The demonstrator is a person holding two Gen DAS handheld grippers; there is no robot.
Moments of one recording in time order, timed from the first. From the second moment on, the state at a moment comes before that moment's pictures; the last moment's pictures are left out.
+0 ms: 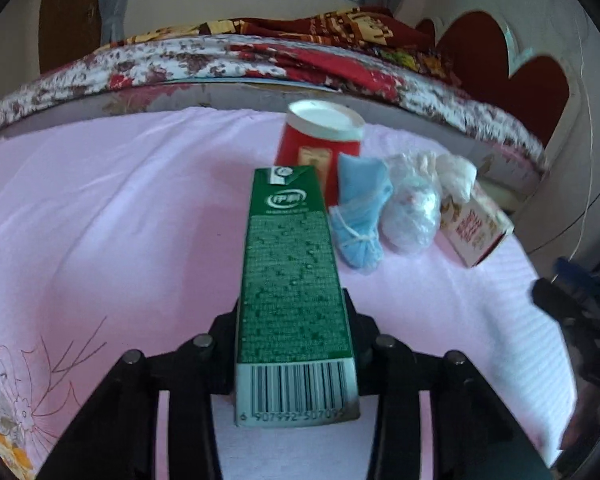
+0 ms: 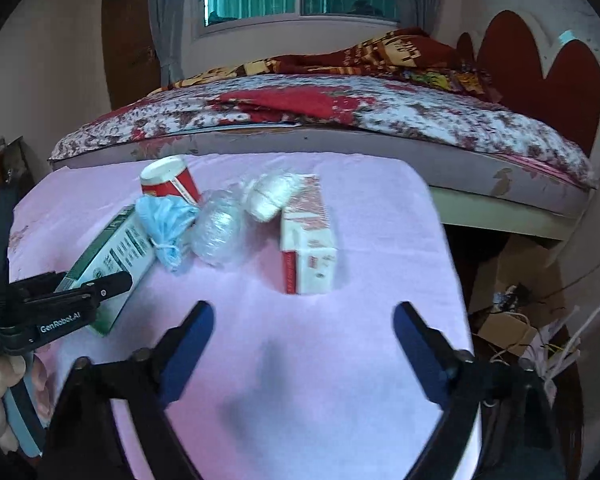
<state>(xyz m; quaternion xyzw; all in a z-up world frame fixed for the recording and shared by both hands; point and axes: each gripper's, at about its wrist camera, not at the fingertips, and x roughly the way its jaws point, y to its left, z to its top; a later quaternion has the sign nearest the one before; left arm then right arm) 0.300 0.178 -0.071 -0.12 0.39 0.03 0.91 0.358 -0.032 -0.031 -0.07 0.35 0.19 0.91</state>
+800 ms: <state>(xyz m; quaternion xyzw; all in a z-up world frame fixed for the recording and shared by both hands) 0.292 0.196 -0.058 -0.11 0.38 0.04 0.92 0.420 0.055 -0.053 -0.03 0.41 0.24 0.88</state>
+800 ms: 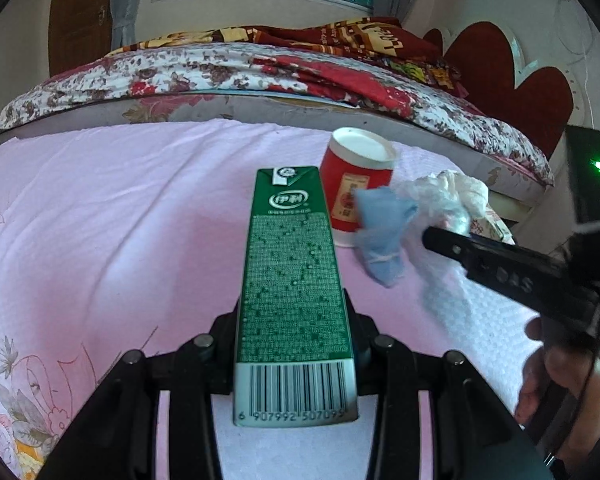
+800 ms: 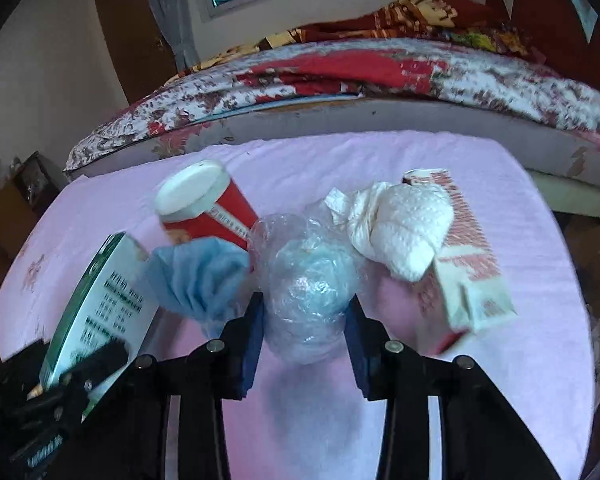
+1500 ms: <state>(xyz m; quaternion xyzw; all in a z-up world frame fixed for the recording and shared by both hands) 0.217 0.167 -0.042 -0.08 0.37 0.03 0.93 0.286 -0.052 -0.014 -0.05 0.38 0.22 0.90</state>
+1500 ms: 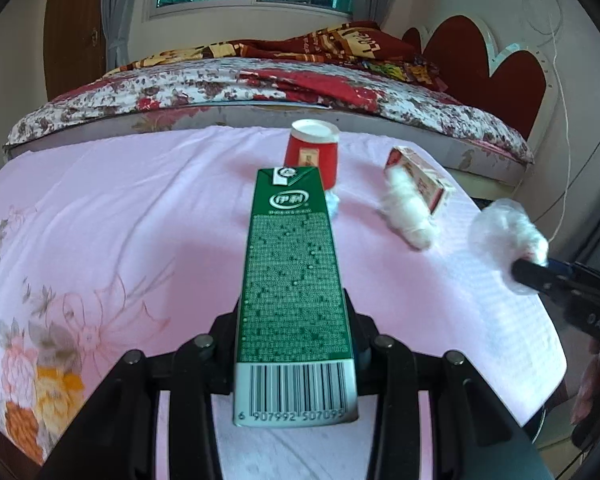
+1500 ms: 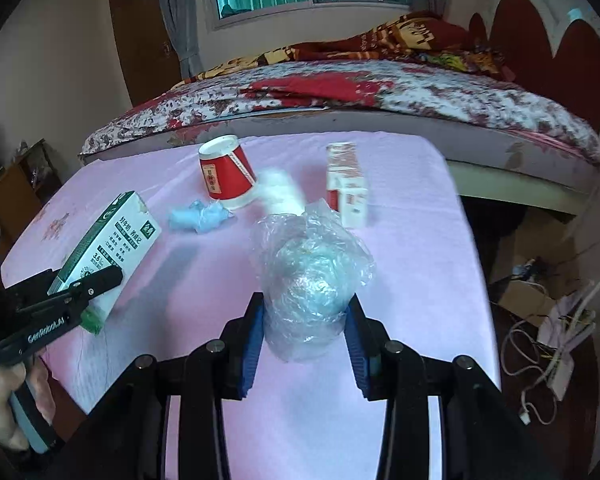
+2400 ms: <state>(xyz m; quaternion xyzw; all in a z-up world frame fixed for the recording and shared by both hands) 0.145 -0.003 -0.016 -0.01 0.34 -0.10 0.93 0.164 -0.222 0.010 -0.02 0.35 0.14 0.93</state>
